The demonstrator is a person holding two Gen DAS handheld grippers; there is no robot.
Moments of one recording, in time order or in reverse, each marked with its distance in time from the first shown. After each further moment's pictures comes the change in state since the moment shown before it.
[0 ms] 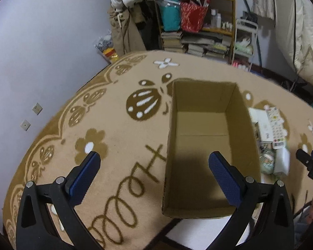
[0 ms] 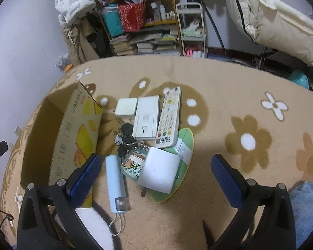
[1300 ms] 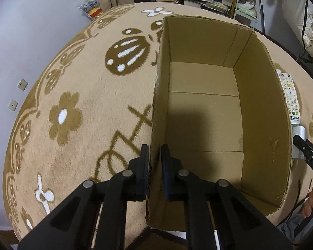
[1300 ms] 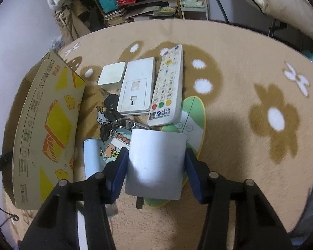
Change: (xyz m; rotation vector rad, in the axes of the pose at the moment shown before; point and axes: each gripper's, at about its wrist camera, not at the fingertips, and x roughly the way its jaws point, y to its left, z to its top) left arm 0.081 -0.016 -0.016 0.012 0.304 -0.067; right arm 0.057 -0.007 -0.013 0.016 0.141 0.013
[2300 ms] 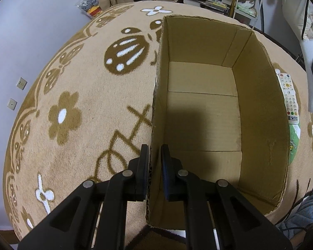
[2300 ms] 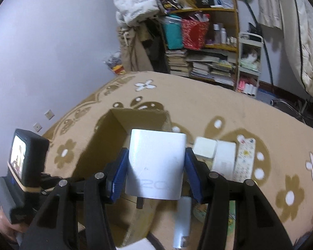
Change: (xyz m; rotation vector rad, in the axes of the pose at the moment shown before) left arm -0.003 0.000 0.002 0.003 0.012 -0.004; right arm -0.076 0.142 0.049 -0.297 -0.260 0.215
